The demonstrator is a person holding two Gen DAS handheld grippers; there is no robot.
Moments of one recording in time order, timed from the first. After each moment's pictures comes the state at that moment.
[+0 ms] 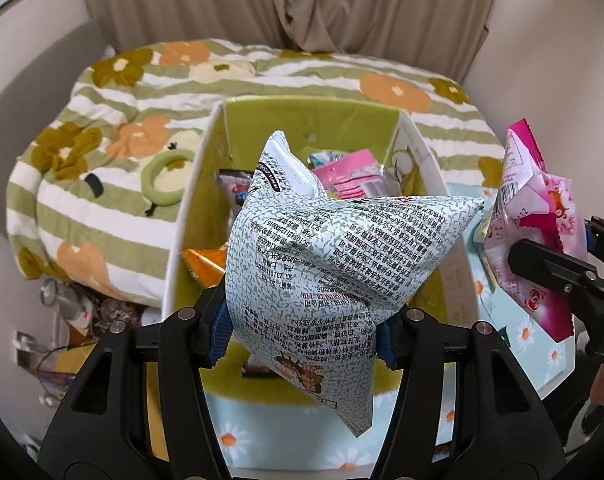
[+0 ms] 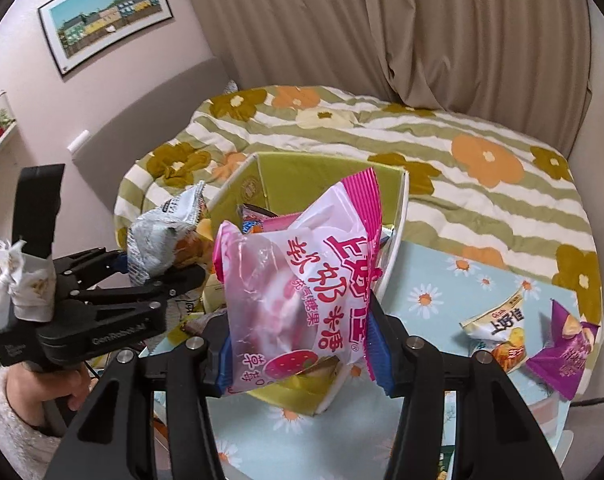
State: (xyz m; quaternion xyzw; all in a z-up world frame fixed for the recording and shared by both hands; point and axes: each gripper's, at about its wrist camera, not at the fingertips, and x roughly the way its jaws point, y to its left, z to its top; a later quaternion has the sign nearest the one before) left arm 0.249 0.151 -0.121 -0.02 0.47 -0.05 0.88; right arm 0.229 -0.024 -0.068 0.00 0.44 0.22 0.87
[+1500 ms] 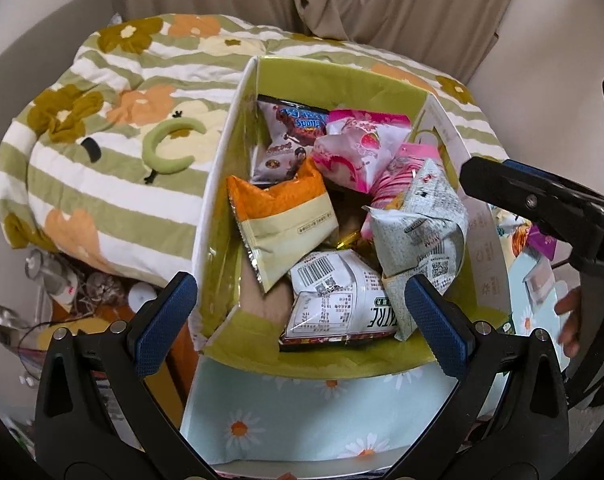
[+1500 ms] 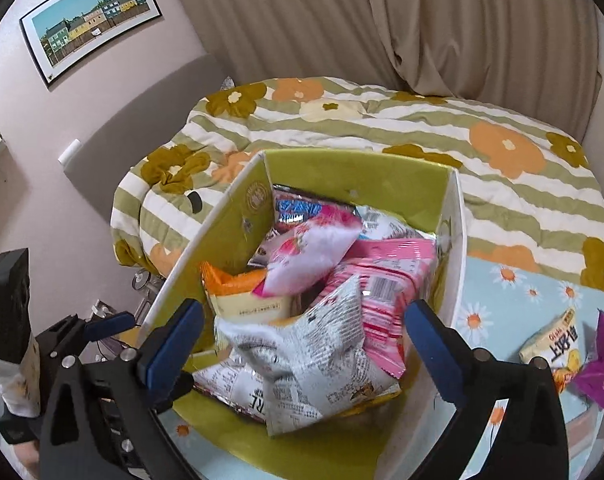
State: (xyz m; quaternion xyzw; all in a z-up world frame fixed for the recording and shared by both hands) left arm 0.229 0.194 -0.155 -0.06 0.48 -0.05 0.87; right arm 0.274 0.028 -0.101 0.02 0.45 0.22 0.87
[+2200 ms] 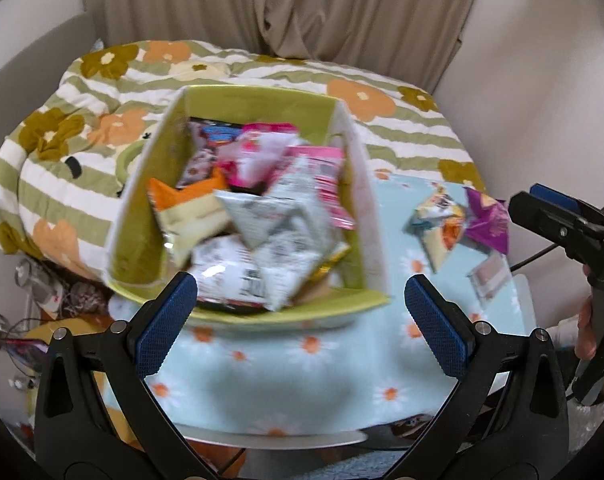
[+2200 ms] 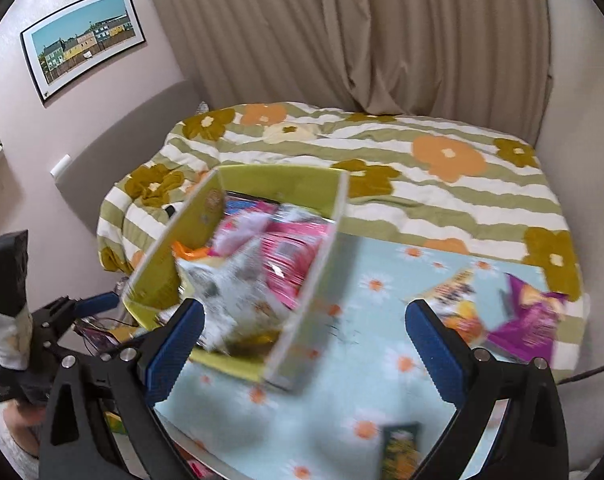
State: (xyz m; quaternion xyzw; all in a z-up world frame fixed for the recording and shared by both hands) left arm 0.163 0.089 -0.109 -0.06 0.44 -0.08 0.89; right arm 0.193 -0.098 -0.055 0.02 0.41 0.17 0.89
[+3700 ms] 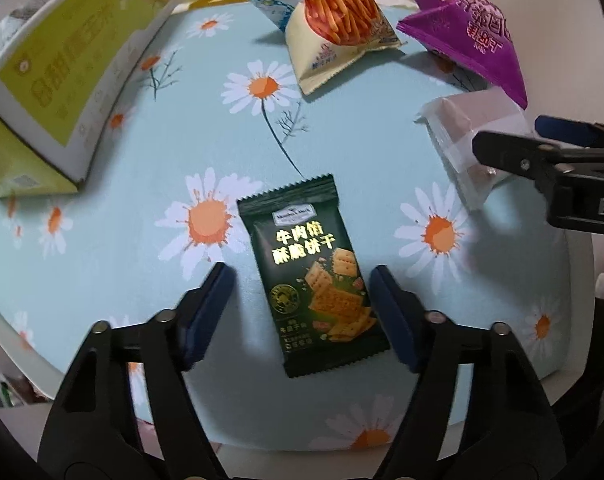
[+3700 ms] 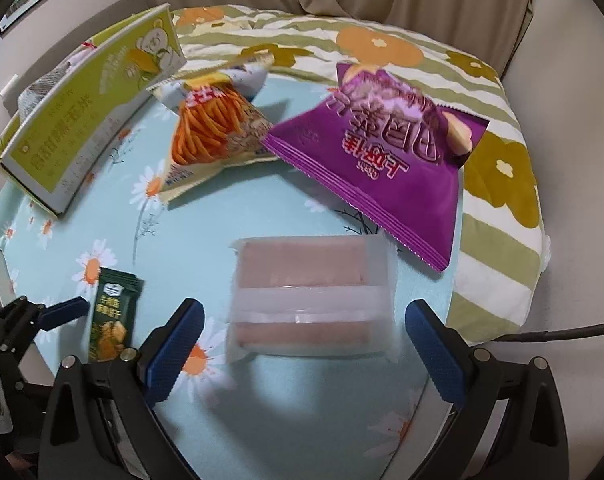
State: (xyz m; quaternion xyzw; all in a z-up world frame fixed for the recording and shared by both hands) left arm 0.131 -0.184 -0.297 0.00 0.56 -0.03 0.83; right arm 0.196 -0.313 -0.243 -0.07 0.53 0.13 0.83
